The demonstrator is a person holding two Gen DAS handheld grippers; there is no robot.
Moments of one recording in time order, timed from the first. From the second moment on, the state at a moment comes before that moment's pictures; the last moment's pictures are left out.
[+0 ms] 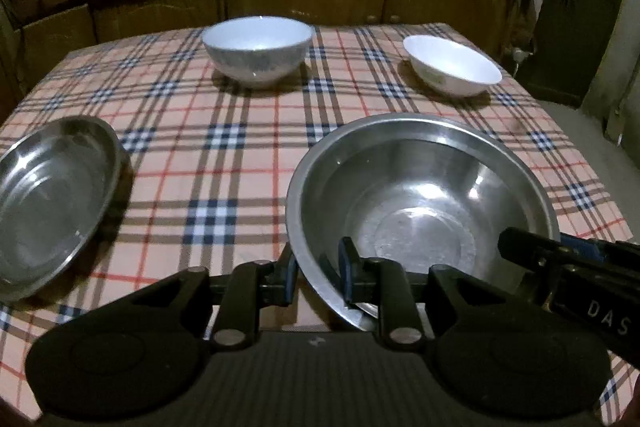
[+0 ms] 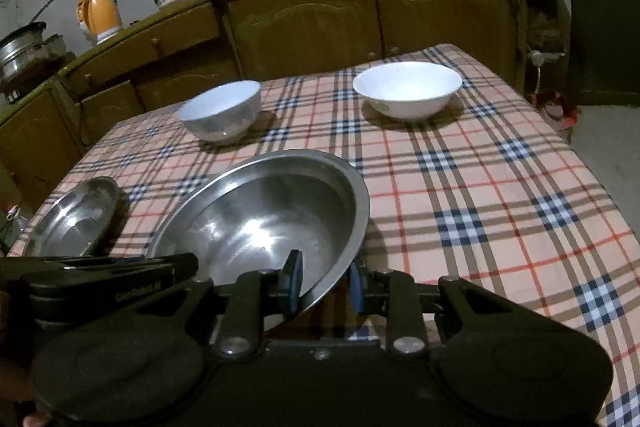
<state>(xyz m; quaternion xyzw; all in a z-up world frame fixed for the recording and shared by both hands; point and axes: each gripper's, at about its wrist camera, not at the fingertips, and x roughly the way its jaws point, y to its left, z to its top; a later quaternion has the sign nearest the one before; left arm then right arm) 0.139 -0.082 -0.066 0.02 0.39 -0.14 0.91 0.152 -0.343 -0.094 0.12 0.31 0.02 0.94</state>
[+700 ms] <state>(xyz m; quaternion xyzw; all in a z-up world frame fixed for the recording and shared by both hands) 0.137 -0.090 -0.071 0.03 0.39 -0.14 0.91 0.152 -0.352 -0.103 0.13 0.32 0.01 0.94</state>
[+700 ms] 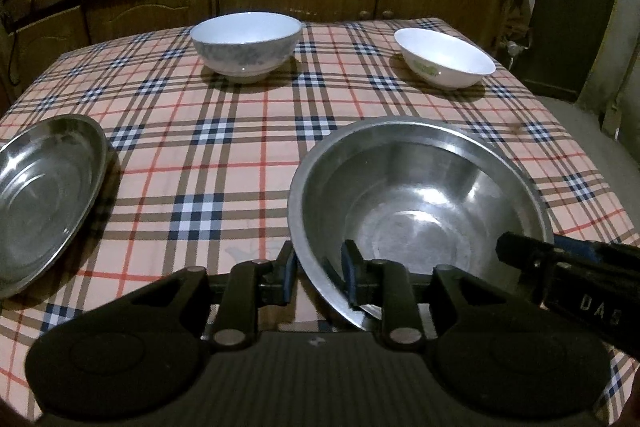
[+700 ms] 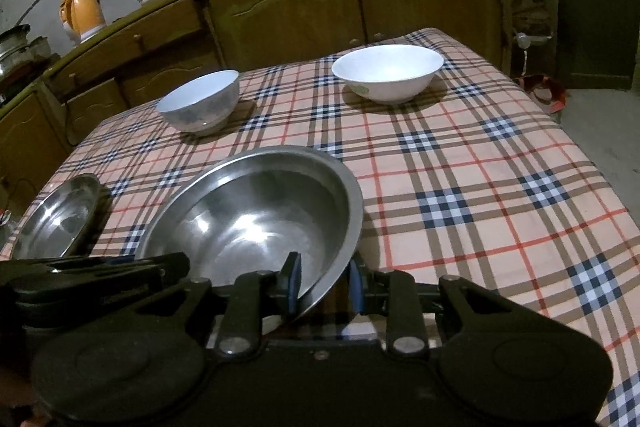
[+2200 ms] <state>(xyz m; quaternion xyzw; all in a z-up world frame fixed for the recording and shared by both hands) 0.324 -0.194 -0.039 0.06 0.39 -0.20 0.90 0.322 -0.496 -0.074 0.17 0.26 -0.07 0.95</state>
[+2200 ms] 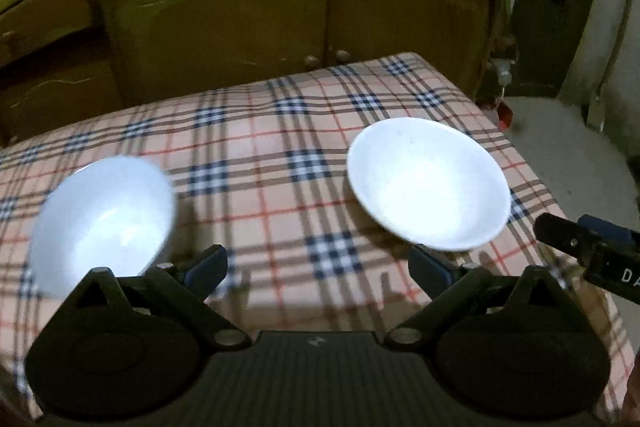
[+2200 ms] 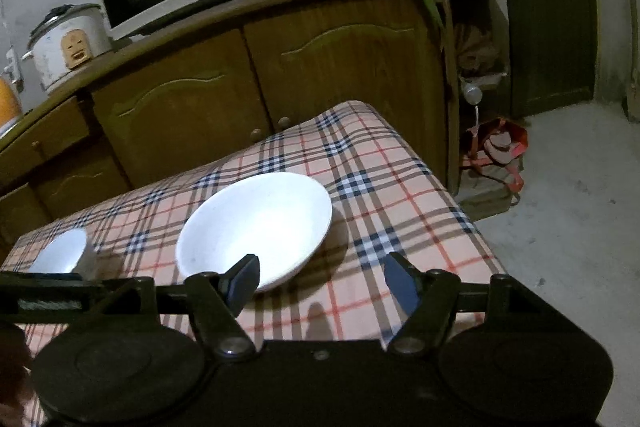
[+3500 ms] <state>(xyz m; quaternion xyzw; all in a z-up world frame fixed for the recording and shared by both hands) 0.246 -0.222 -0.003 0.09 0.35 -0.25 0.90 0.261 -0.458 -0.038 0.19 0.26 -0.03 0.95</state>
